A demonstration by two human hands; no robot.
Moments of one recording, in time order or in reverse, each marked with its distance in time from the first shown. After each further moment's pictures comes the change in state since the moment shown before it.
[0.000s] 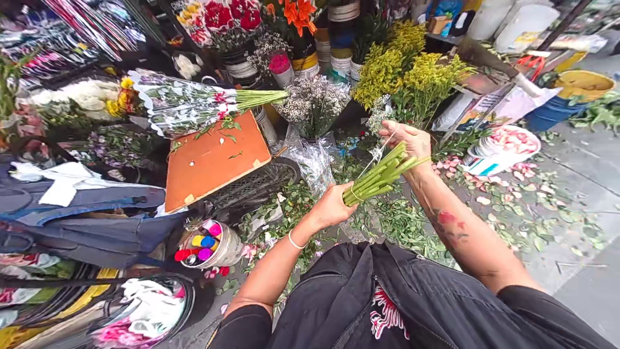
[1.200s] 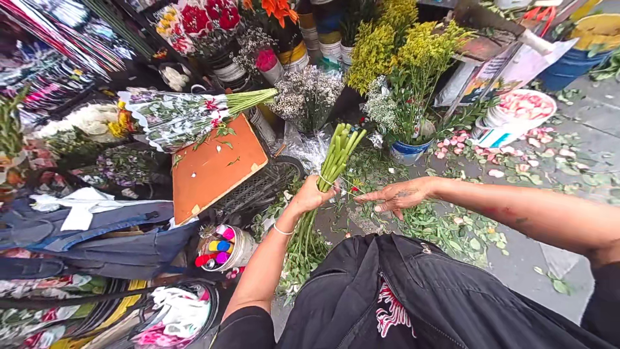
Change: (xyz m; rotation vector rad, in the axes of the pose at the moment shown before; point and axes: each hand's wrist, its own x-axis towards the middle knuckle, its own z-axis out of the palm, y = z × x) left_hand 0.016 -0.061 -0.027 -0.281 -0.096 -0.132; right_hand -0.037 0.021 -0.047 -0.848 -1.467 0.378
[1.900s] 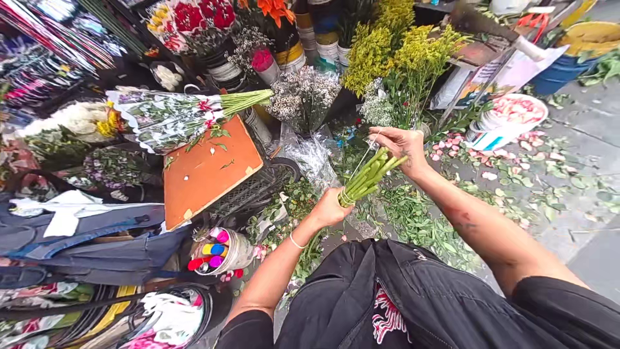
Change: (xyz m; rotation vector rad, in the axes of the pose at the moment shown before) left_hand 0.009 0.028 0.050 0.262 -0.011 -0.009; right_hand 0.012 0.018 -0.044 0.034 1.480 -0.189
